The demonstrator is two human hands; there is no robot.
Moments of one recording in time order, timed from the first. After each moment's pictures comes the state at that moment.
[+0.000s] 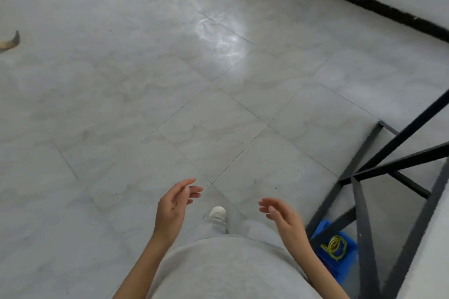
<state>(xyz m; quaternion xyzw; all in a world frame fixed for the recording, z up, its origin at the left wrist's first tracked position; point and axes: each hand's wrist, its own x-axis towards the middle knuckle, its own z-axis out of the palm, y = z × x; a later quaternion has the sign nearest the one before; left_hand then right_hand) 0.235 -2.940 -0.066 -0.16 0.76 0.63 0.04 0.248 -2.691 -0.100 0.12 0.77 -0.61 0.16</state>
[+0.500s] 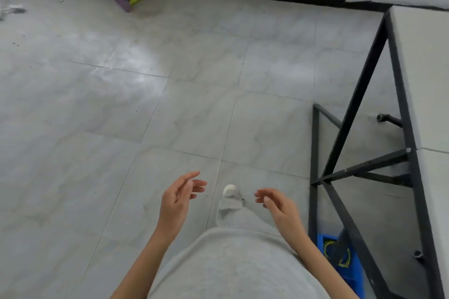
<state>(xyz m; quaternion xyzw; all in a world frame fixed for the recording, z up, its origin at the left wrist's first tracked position) -0.177 -2.791 -0.073 0.04 0.78 0.59 0.21 -0.051 -2.592 -0.114 0.29 0.73 -0.62 0.00</state>
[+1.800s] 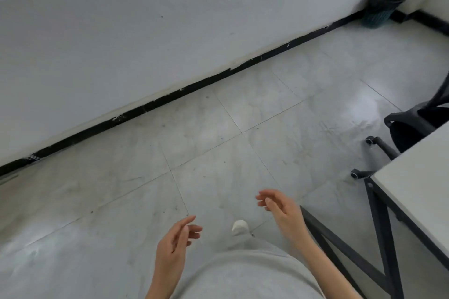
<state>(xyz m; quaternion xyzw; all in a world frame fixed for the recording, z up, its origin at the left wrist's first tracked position) -0.900 -2.131 -0.068 0.28 0.74 0.47 0.39 -0.699 -1.987 -0.083 0.51 0.57 -0.58 -0.28</state>
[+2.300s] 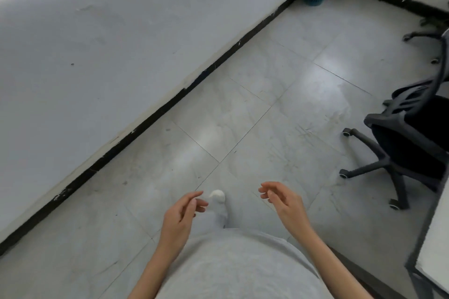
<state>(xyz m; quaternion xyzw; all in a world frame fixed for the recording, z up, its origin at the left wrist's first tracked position) -1.021 -1.723 -0.072 0.44 0.67 0.35 0.48 -0.781 -1.688 -0.098 0.62 0.48 -0.52 -0.33</state>
